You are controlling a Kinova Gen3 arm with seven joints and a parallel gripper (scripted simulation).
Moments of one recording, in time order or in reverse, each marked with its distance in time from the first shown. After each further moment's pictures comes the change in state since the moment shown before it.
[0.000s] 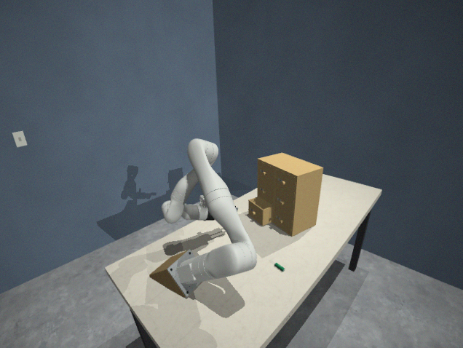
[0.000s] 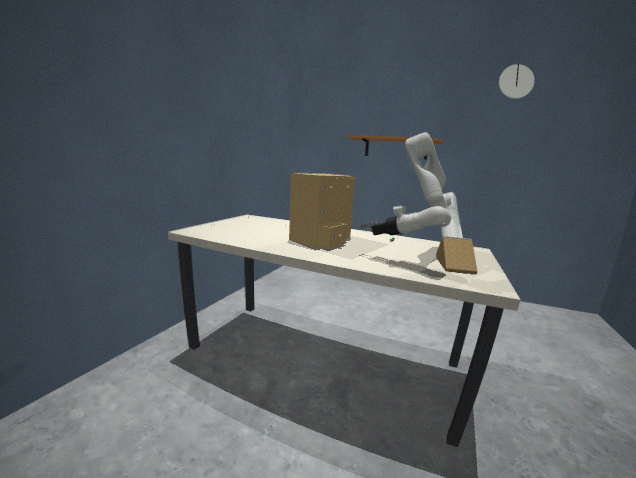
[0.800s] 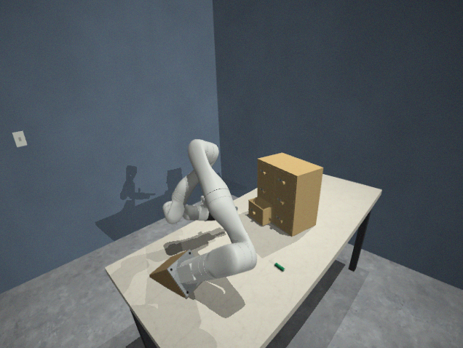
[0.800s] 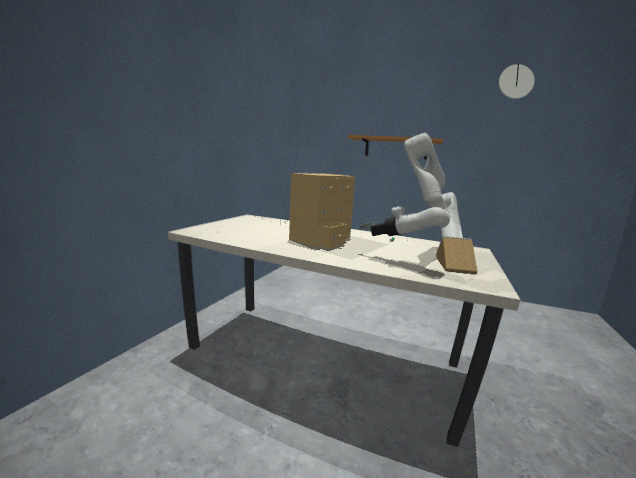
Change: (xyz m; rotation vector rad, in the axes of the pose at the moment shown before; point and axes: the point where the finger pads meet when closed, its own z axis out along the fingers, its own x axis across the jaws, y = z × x) arm -0.001 0.002 0.006 0.001 -0.003 0.003
